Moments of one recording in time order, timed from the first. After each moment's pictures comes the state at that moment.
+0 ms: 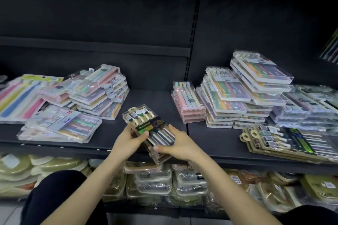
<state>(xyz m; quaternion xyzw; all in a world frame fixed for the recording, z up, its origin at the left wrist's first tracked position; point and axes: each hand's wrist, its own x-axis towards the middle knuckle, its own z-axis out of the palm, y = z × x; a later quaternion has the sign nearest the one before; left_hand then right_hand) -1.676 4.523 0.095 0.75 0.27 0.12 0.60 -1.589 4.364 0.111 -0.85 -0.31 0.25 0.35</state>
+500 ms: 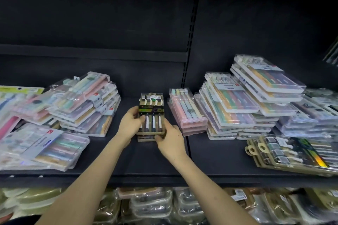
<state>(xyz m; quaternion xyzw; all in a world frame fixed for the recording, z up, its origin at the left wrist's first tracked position) -1.561 4.577 0.095 0.76 0.24 0.16 0.58 -1.555 4.425 0.104 -0.88 -0.24 0.04 0.40</state>
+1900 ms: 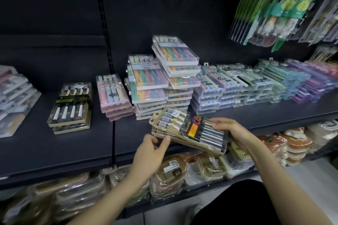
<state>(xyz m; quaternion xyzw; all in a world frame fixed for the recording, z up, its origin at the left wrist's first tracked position) -1.598 4.291 0.089 0.85 0.15 0.02 0.50 -1.477 4.041 0.114 -0.81 -0.04 0.21 0.54</state>
